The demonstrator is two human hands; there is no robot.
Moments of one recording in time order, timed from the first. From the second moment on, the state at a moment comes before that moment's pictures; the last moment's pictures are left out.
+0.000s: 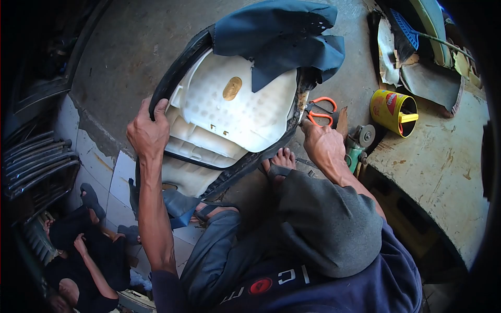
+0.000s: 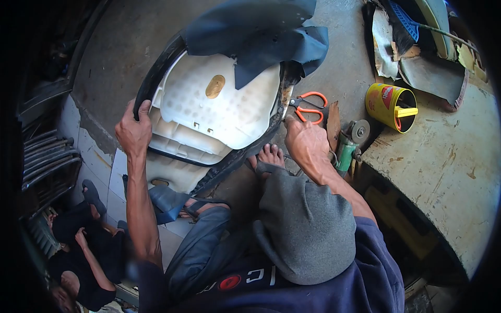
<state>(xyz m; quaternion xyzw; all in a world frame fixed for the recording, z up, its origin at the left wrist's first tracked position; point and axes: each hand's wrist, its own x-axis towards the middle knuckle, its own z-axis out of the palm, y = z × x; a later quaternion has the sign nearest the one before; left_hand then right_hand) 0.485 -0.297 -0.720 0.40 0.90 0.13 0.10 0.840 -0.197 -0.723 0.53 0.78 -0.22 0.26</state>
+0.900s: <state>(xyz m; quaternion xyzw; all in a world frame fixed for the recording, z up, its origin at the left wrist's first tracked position) 0.486 -0.296 -0.712 0.40 0.90 0.13 0.10 0.854 -0.211 -0.726 0.52 0.80 -0.22 0.20</state>
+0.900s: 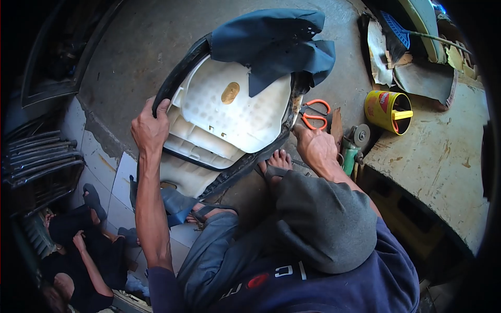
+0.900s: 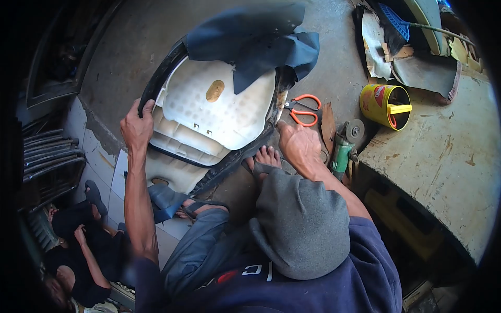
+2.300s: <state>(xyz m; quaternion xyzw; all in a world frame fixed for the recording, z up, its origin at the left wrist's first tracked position) 0.480 -0.293 -0.715 0.39 0.91 0.13 0.12 0.845 -0.216 -0.703 0.50 0.81 -0.22 0.21</state>
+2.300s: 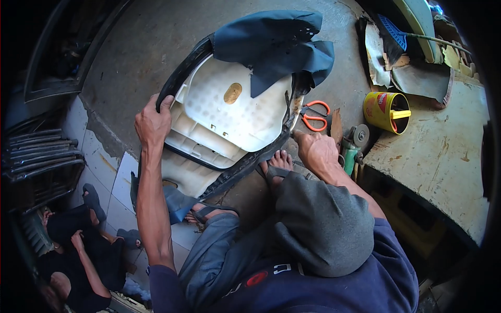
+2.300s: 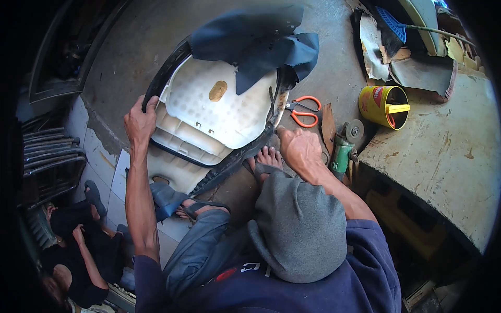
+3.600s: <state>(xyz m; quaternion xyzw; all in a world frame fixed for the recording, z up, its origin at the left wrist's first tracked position) 0.469 -0.293 -0.717 0.38 0.90 0.12 0.17 0.863 -0.219 -0.758 0.55 0.68 -0.48 0.11</state>
